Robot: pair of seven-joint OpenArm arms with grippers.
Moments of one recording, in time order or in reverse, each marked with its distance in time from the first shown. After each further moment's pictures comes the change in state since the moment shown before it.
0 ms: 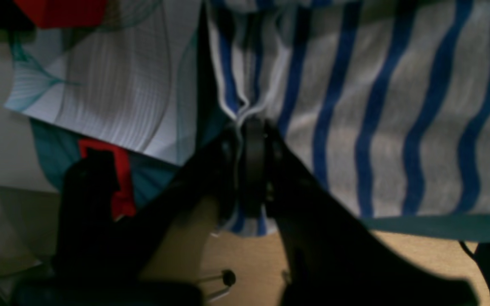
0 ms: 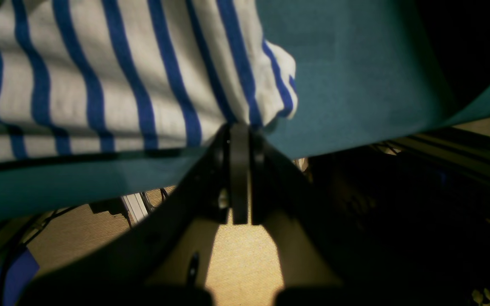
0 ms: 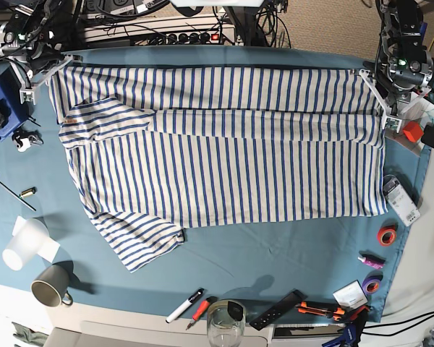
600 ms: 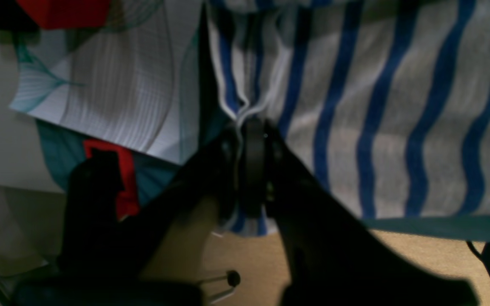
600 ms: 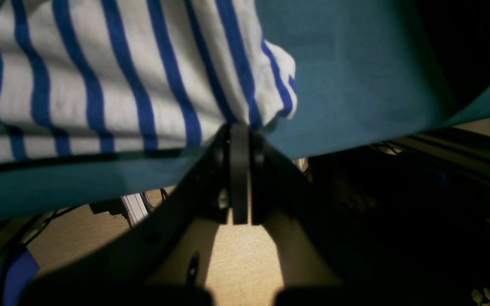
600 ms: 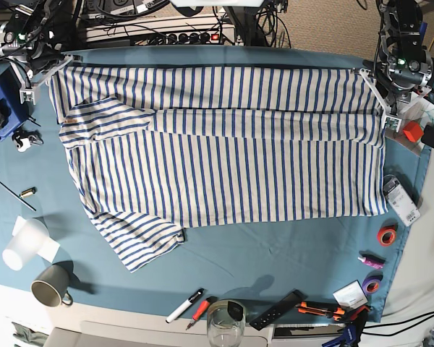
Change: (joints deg) left arm 0.3 0.0 0.0 0.0 1.0 0.0 -0.8; right arm 0.0 0.0 0.0 0.0 0.0 0.0 0.2
